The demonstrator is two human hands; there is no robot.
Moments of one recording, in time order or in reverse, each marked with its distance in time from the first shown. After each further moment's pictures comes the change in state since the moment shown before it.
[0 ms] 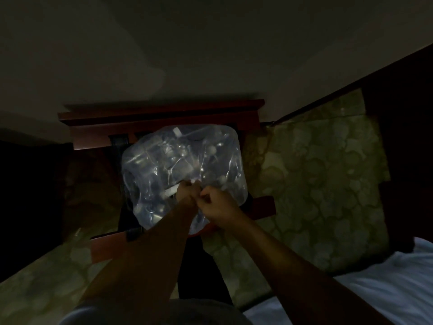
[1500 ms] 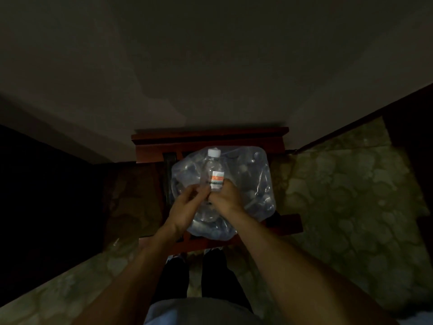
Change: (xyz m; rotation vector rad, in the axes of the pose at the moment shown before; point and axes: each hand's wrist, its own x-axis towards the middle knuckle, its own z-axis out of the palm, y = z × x) left_hand -0.089 -0.071 -0.108 -0.557 0.011 0.370; right_hand -0.019 -0.084 0.039 0.249 0.230 -0.035
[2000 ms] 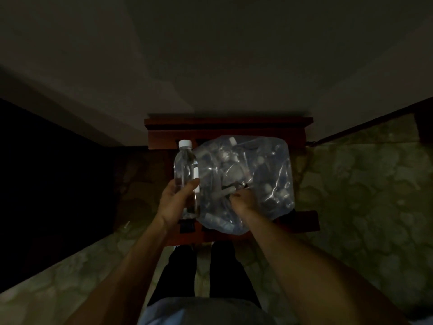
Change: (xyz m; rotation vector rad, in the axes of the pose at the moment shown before) left_hand 0.006 -0.021 -0.052 -0.286 0.149 -0.157; right_hand 0.043 0.053 0.029 -0.137 0.014 0.164
